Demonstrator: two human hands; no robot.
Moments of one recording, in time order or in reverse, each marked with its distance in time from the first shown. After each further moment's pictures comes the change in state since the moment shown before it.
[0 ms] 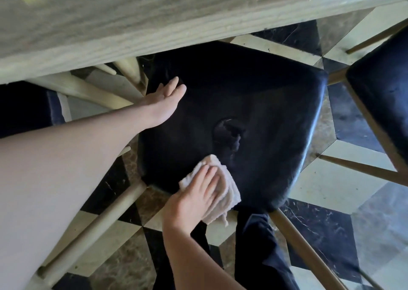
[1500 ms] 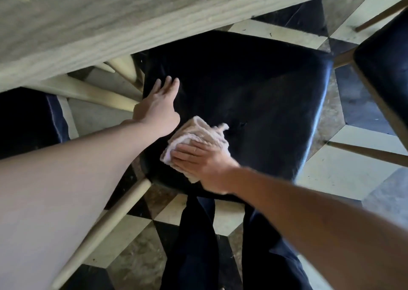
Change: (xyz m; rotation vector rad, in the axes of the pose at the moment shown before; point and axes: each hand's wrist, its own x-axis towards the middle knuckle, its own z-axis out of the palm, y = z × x) left_hand 0.007 -0.011 0.028 0.409 0.236 0.129; right_hand 0.135 0.012 -0.053 -0.643 -0.710 -1.455
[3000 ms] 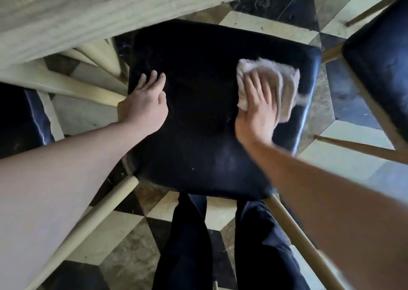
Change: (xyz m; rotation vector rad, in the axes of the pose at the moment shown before) left_hand -0.002 0.003 0.010 -0.145 0.147 -0.042; right_hand -0.043 0.086 -0.027 0.231 0.807 0.966
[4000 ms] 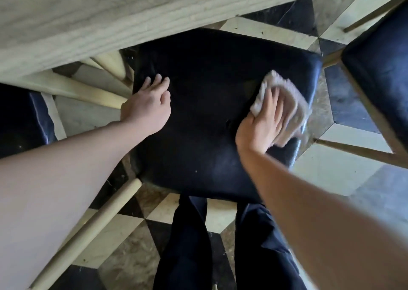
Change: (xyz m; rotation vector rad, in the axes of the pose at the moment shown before) left_hand 0.000 0.005 -0.014 0.003 -0.084 -0.011; right_hand -0.019 -0.028 0.006 0.138 0.223 0.478
